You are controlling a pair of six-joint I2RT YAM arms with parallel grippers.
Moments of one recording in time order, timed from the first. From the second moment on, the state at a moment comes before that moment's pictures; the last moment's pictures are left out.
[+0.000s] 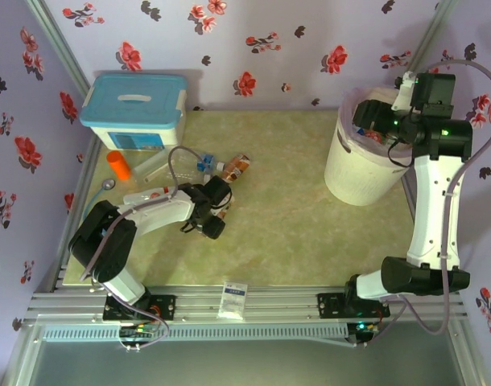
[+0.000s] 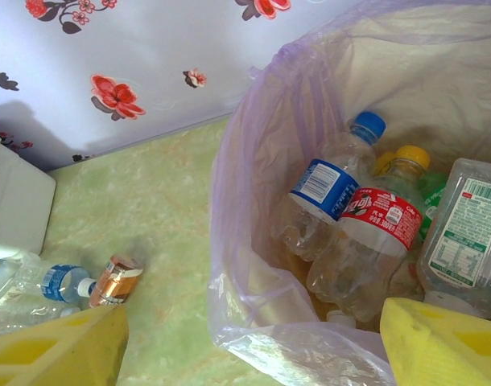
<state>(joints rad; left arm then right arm) -0.76 1.63 0.99 -0.76 -0.13 -0.13 -0.08 1.42 1.96 -1.22 -0.23 0.22</state>
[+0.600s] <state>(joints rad) -0.75 1.30 1.00 -0.46 -0.13 -0.27 0.43 1.39 1.85 -1.04 -0.31 0.28</state>
